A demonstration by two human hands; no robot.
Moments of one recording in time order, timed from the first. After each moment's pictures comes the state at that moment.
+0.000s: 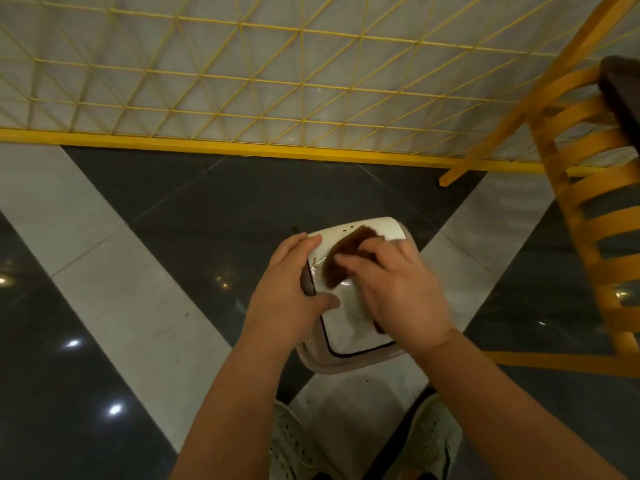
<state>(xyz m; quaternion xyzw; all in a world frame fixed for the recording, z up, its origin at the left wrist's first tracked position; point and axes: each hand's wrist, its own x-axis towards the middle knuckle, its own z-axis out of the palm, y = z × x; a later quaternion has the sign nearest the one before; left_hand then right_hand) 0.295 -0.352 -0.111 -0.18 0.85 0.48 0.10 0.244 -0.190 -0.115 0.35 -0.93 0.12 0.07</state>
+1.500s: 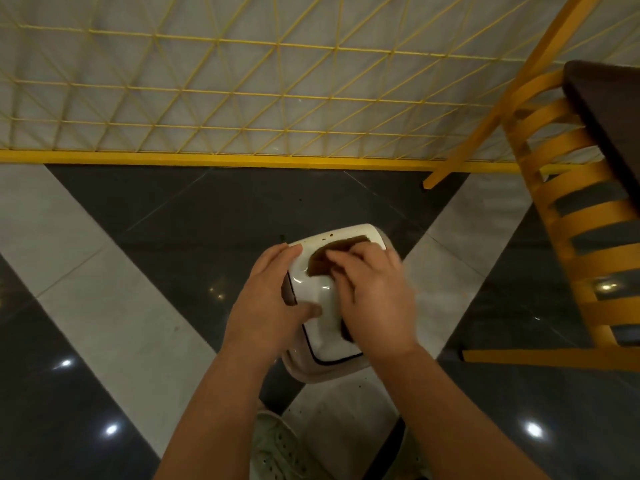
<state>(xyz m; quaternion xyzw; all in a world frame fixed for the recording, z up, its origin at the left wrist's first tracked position) 0.295 -0.351 -0.113 -0.18 0.86 0.46 0.09 0.253 -0.204 -0.117 0.20 -0.96 0.20 0.06</state>
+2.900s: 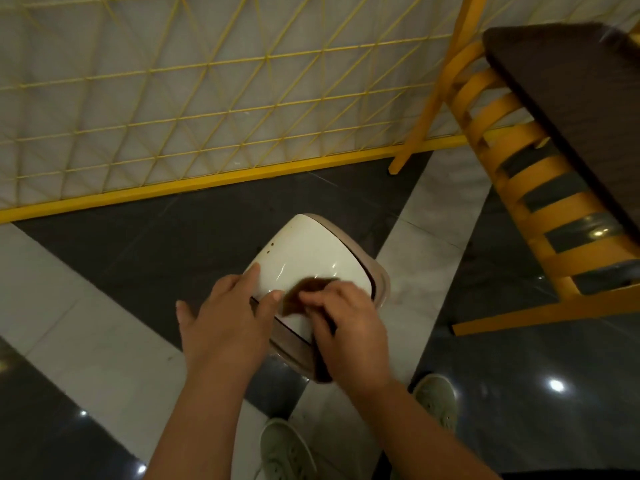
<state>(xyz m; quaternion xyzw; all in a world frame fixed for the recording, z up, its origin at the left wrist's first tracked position) 0.288 -0.332 -0.086 -0.22 0.94 0.17 0.17 0.295 -0.180 -0.141 0.11 -0.91 0.39 0.03</state>
